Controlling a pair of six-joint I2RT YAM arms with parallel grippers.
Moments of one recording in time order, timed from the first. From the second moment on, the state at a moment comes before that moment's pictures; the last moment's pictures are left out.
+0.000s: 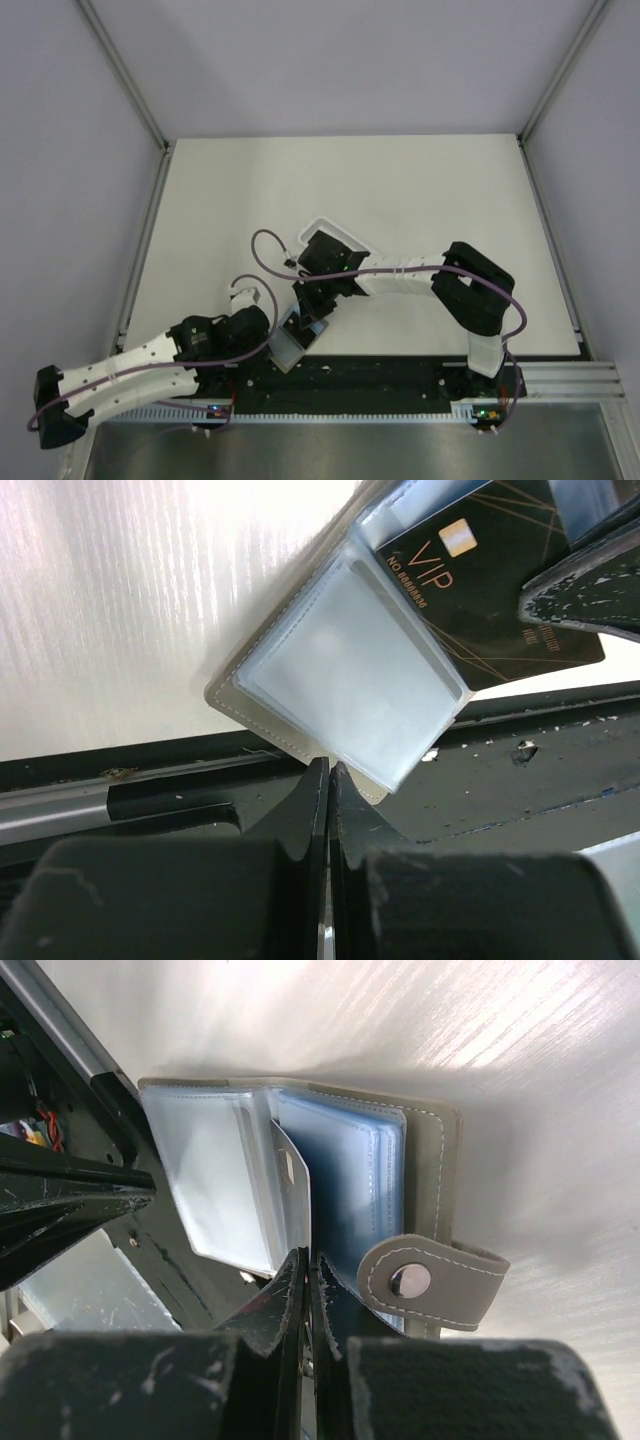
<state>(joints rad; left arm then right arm) -1.08 0.56 0.38 -0.91 -0.17 -1.16 1.06 1.88 1.17 -0.30 -0.39 0.53</state>
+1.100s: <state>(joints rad) -1.08 0.69 0.46 -0.69 -0.24 -1.00 1.07 1.68 1.05 -0.46 0.07 0.71</state>
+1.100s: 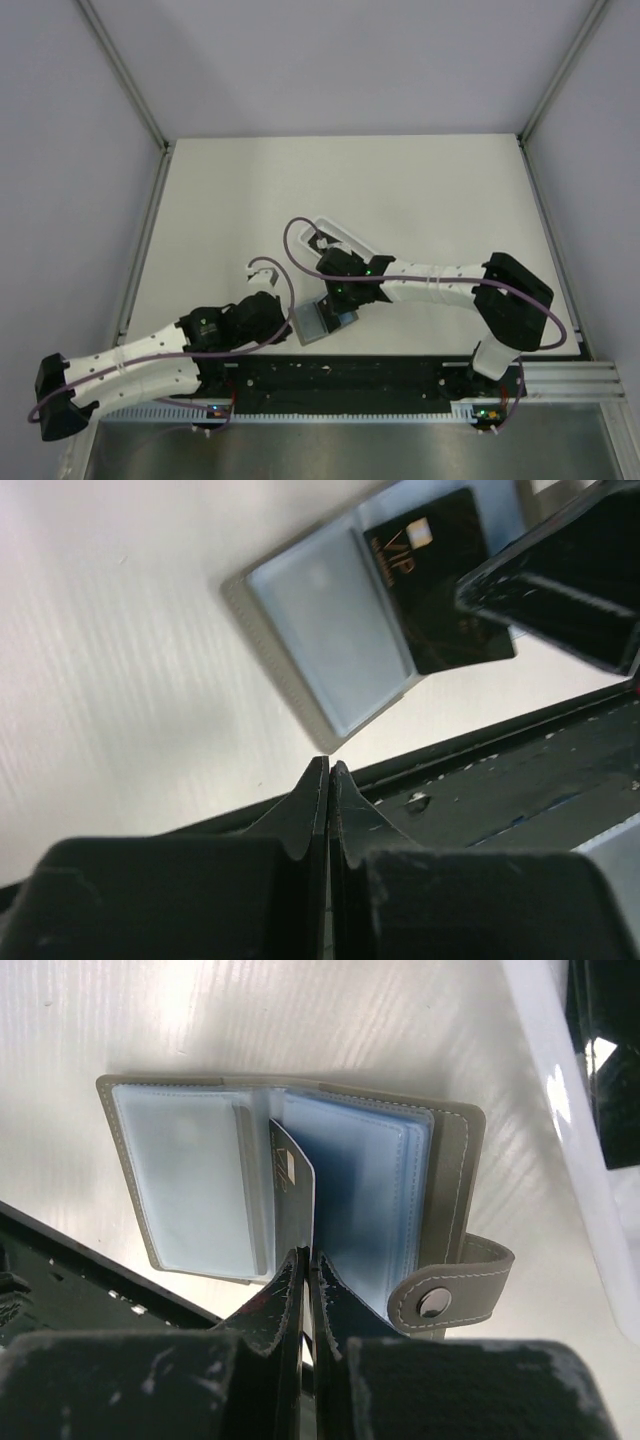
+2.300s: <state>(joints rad) -1.08 1.08 0.38 -0.16 -0.27 -0.92 1.07 1.59 0.93 -0.35 0.07 0.77</state>
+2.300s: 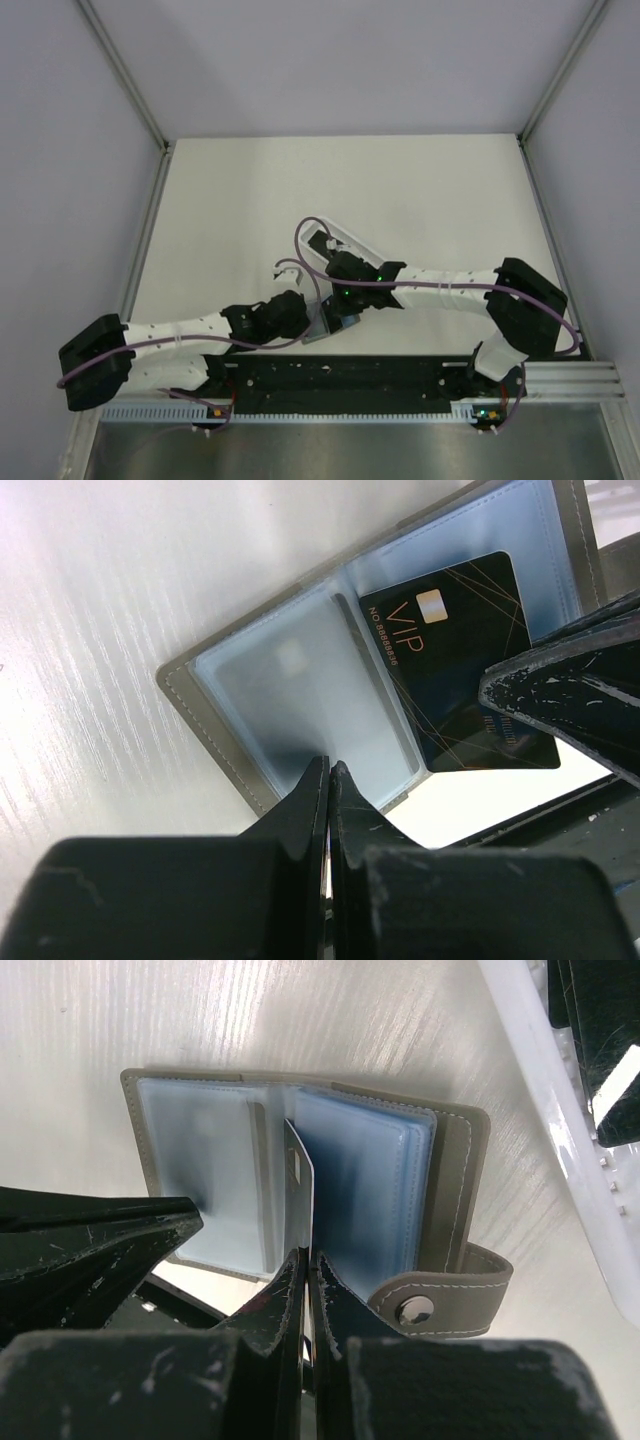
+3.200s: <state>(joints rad) -1.08 1.05 0.35 -0.15 -0.28 -0.97 0.89 1.38 0.68 -0.04 -0.31 0.70</state>
